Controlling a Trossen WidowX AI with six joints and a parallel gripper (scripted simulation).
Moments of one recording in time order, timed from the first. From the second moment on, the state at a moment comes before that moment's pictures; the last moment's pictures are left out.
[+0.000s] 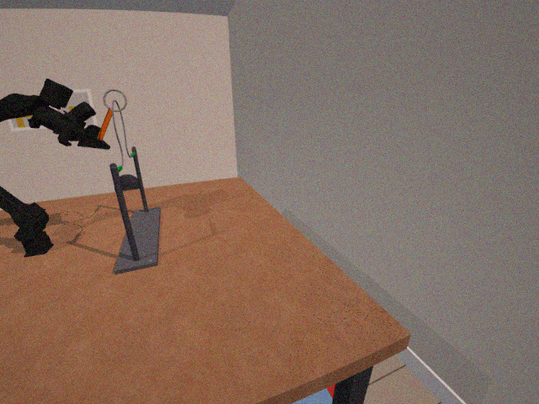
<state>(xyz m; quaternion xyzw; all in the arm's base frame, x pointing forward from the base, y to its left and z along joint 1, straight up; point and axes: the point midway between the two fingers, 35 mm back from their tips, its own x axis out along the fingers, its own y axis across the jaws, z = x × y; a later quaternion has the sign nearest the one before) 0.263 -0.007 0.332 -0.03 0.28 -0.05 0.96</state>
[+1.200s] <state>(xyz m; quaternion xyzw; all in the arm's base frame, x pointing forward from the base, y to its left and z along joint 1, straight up) 0.264 -0.029 0.337 -0.26 0.25 -0.12 0.93</state>
